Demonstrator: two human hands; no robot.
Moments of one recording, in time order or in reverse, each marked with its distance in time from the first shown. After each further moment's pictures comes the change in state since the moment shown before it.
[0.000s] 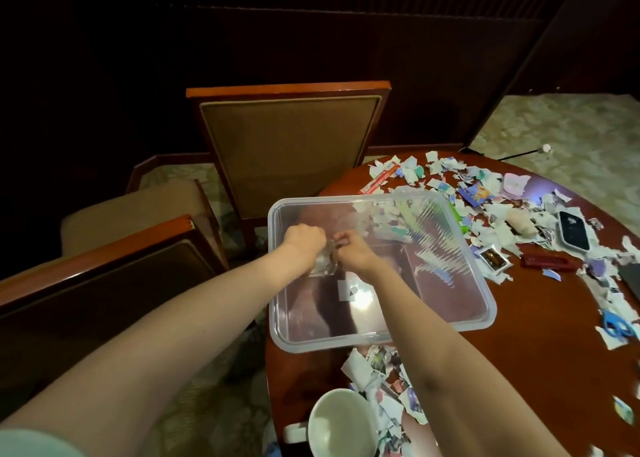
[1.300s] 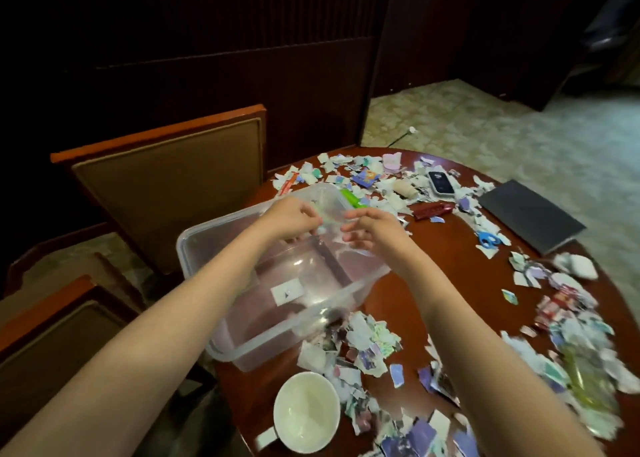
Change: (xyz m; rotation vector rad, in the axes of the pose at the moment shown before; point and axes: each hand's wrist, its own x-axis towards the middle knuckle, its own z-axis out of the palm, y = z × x) left_hand -0.030 0.069 -0.092 -0.903 0.053 0.309; right_hand -0.150 0.012 -0.112 0.520 0.369 -0.137
